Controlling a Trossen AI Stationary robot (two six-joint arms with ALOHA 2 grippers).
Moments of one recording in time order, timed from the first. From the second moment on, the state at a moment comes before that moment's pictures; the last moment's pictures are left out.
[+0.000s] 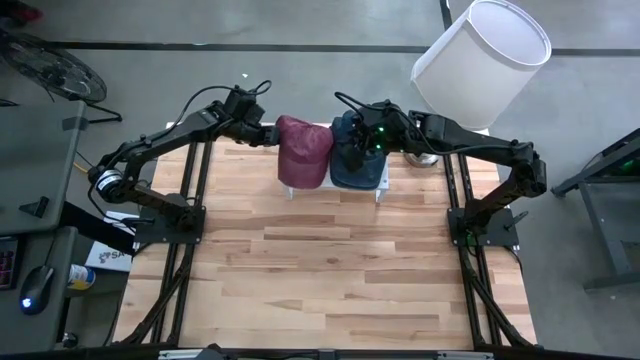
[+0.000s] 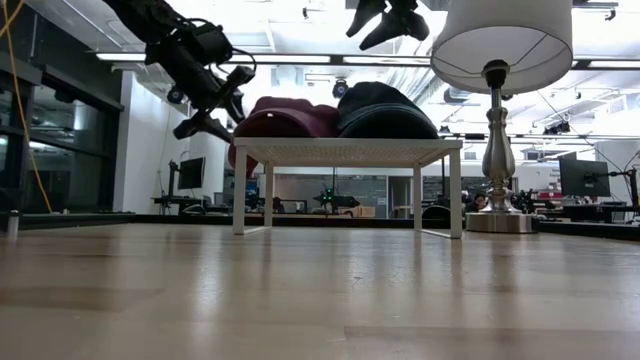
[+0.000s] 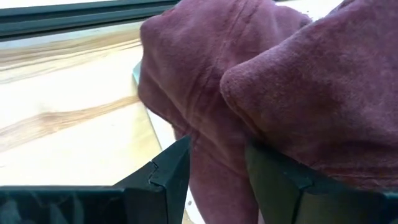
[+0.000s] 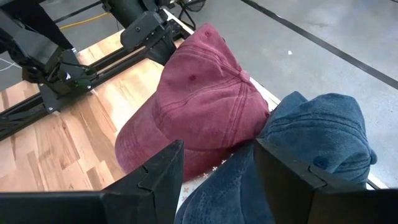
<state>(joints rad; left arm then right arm) 0.80 1.35 1.03 -0.50 0.33 -0.59 -0.24 1.52 1.62 -0.74 0.23 0.36</state>
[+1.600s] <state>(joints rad) 0.80 1.25 1.03 -0.58 0.27 -0.42 -0.24 1.52 1.62 -0.74 0.23 0.37</state>
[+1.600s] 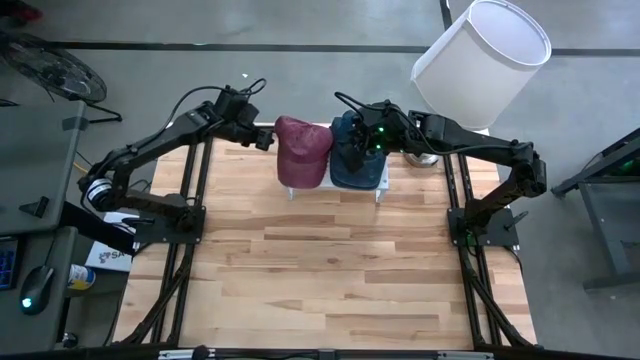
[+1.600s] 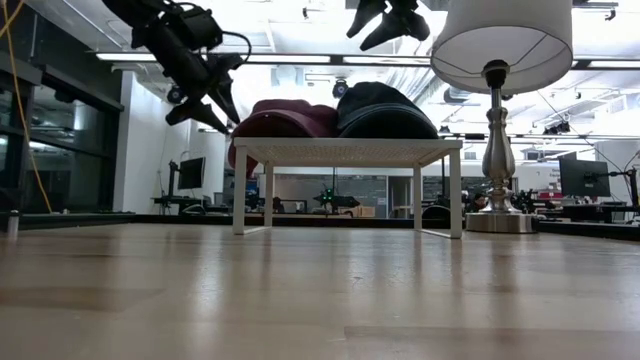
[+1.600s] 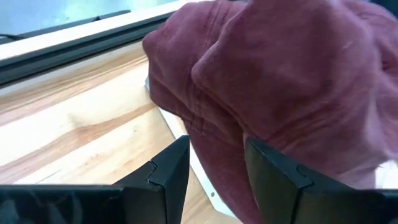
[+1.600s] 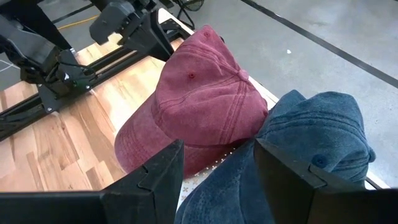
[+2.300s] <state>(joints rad) 0.80 1.03 1.03 -0.61 0.27 -0.34 -0.22 1.52 1.62 -0.87 0.23 0.34</state>
